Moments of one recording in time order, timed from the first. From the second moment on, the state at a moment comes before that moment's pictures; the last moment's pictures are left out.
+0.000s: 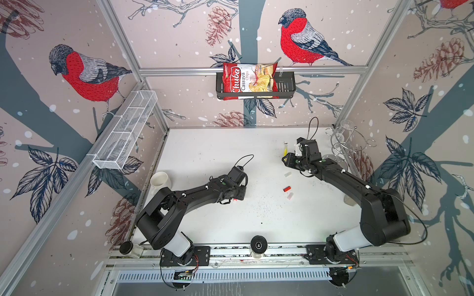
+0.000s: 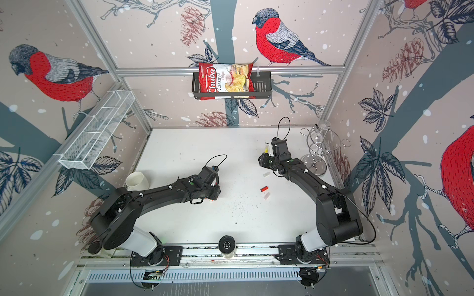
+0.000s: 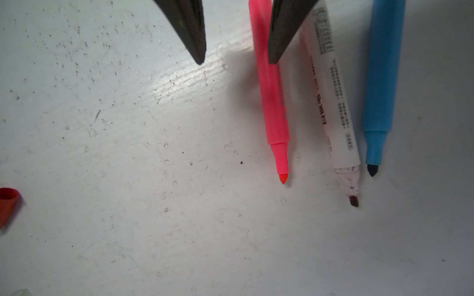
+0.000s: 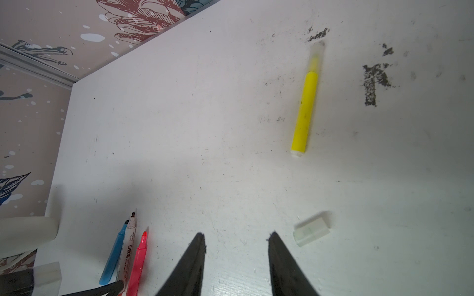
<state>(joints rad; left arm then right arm) -0.73 1.56 0.82 -0.33 -0.04 -0.39 0.36 1.50 0.98 -0.25 -0.19 0.47</state>
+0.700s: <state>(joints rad) -0.73 1.63 0.85 -0.37 -0.08 -0.41 0.36 1.46 0.95 -0.24 -0.19 0.50</state>
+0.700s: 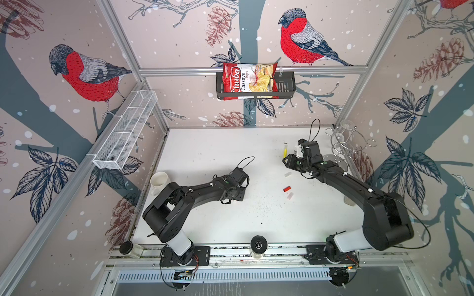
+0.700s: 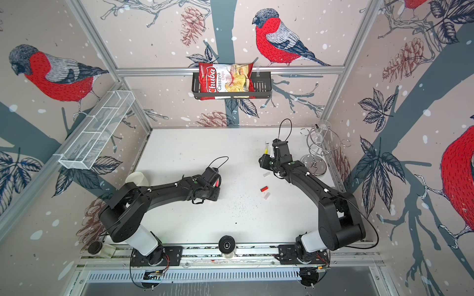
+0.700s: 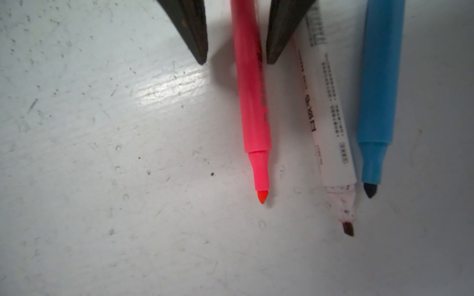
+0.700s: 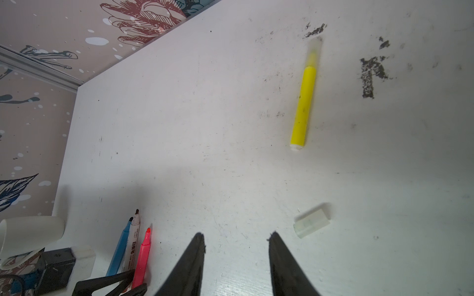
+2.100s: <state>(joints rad) -0.77 1.22 0.64 -0.07 0.08 -0.39 0.47 1.26 0.76 -0.05 -0.41 0.47</state>
